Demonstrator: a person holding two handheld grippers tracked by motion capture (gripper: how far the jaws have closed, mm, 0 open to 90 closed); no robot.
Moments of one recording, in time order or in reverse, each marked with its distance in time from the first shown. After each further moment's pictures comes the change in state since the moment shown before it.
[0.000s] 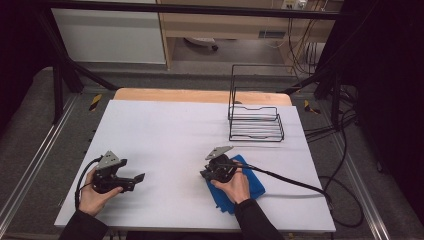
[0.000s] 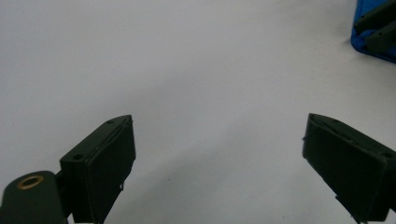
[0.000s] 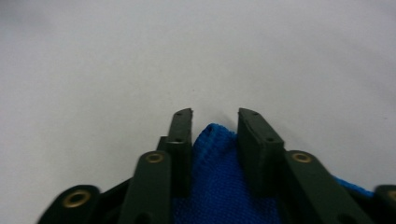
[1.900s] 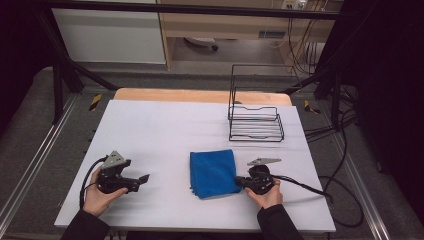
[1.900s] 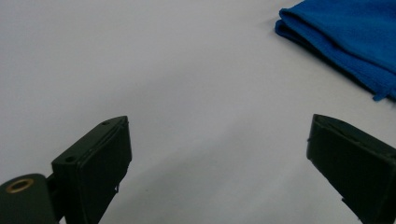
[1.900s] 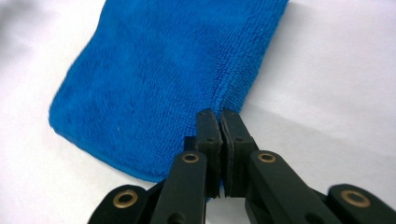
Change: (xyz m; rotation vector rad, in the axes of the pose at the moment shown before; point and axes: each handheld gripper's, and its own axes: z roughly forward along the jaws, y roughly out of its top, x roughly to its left) left arm -0.011 0.007 0.008 0.015 -0.024 -0.016; right arm -0.028 -0.079 -0.071 -0.061 -0.039 0.415
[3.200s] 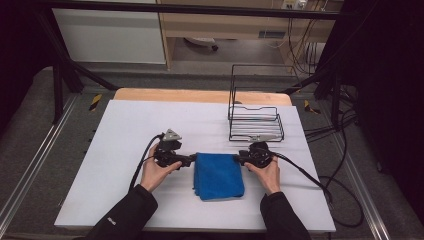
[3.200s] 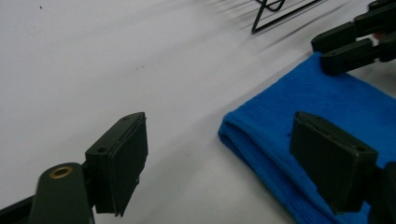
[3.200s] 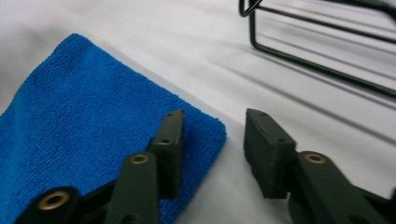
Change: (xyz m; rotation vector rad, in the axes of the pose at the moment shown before) left arm -0.066 0.094 0.117 0.062 -0.061 -0.003; right arm -0.057 0.054 0.037 -0.077 0.005 -0.119
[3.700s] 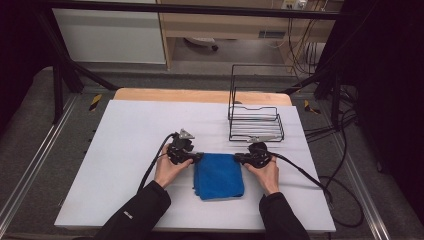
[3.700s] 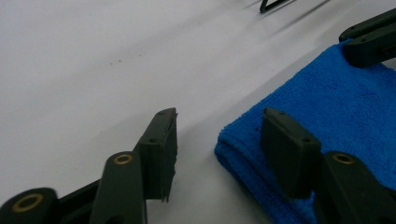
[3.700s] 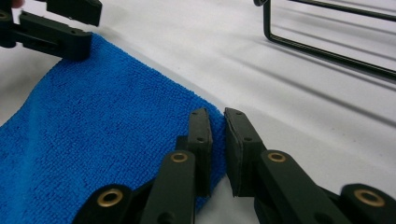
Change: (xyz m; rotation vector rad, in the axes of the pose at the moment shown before) left arm -0.008 0.006 0.035 0.070 0.002 0.008; right arm 0.001 -0.001 0.002 0.016 0.029 0.021
